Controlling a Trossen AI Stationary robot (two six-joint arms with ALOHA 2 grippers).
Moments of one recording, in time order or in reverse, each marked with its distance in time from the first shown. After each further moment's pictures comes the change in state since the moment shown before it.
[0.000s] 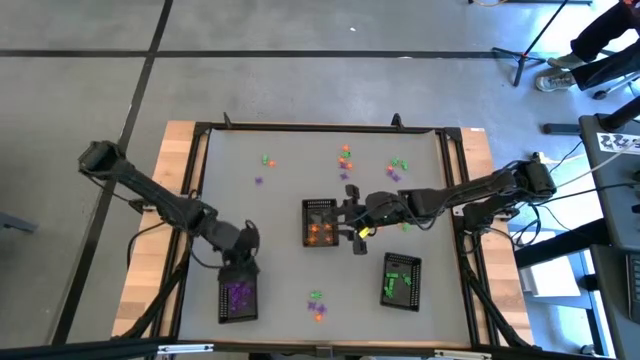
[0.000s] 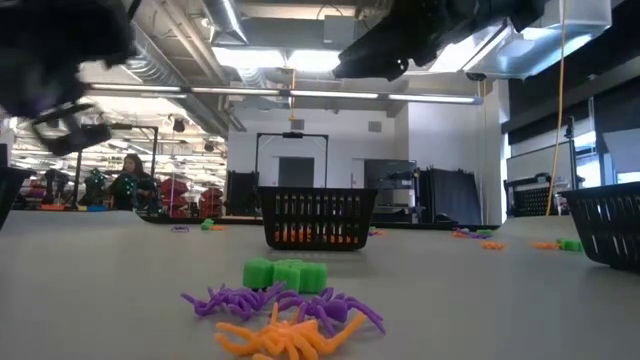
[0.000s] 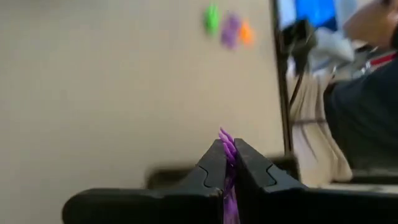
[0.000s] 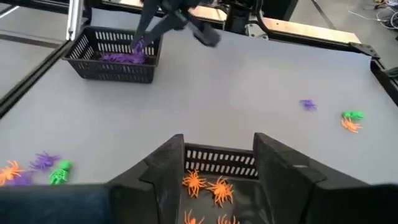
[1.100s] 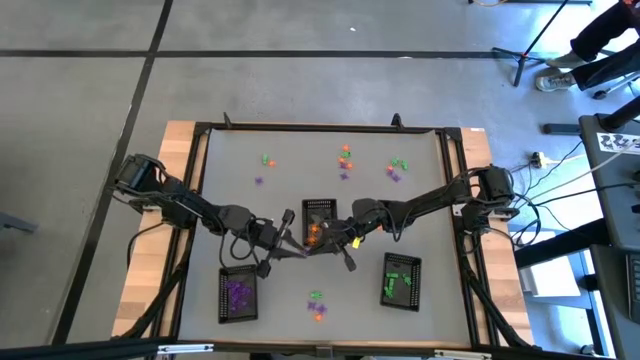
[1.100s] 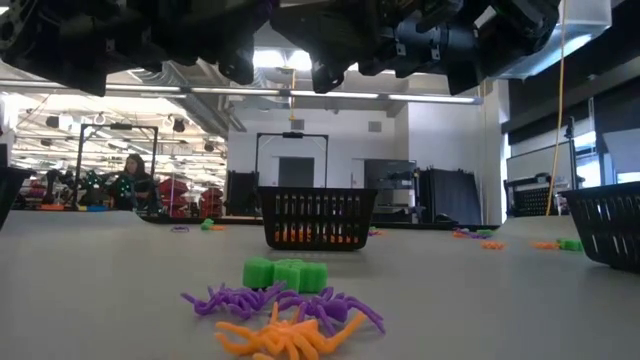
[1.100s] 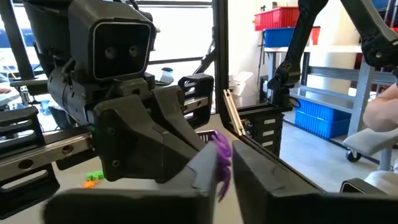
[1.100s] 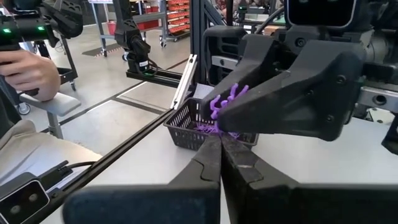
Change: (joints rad) left arm 0.200 0.493 0.001 1.244 -0.058 0.828; right arm -0.020 0.329 0.001 0.662 -0.463 0.043
